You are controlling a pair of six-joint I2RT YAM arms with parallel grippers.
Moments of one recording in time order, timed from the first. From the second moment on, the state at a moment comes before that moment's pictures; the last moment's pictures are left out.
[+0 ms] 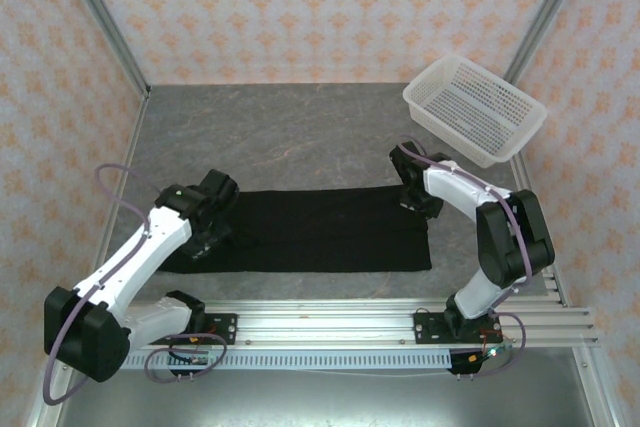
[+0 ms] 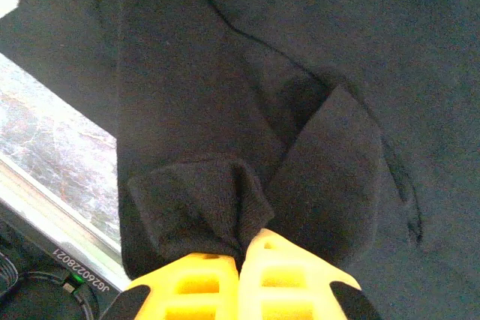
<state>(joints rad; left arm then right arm) -0.34 1.13 0.87 -1.26 -0.23 -1.13 0.35 1.62 1.02 -0.88 0.31 0.84</state>
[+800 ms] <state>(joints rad) -0.15 1.37 0.89 -1.20 -0.52 -0.89 0.35 1.62 1.02 -0.88 0.30 0.84</state>
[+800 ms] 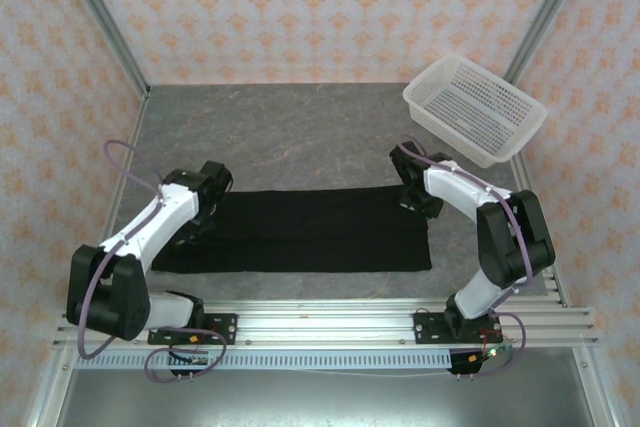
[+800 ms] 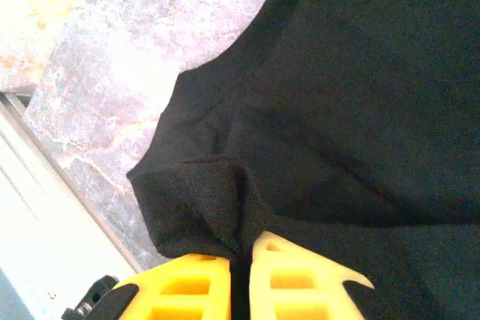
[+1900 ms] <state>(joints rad) 0.05 1.53 0.86 -1.10 -0.18 -0.92 0.41 1.72 1.02 -0.73 0.11 0.69</state>
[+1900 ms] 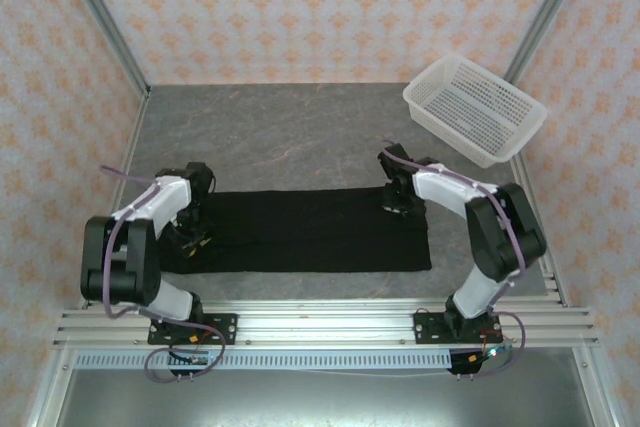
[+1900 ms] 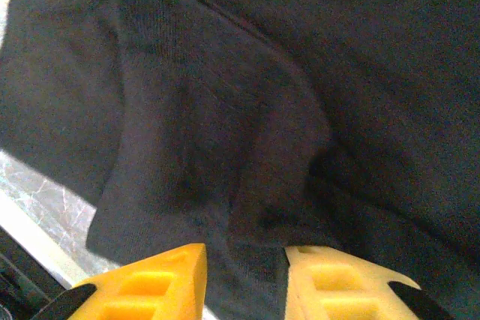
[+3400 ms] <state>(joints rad) -0.20 2.01 1.42 -0.83 0.00 -1.21 0.25 1.83 1.21 -0.89 0.22 0.63</state>
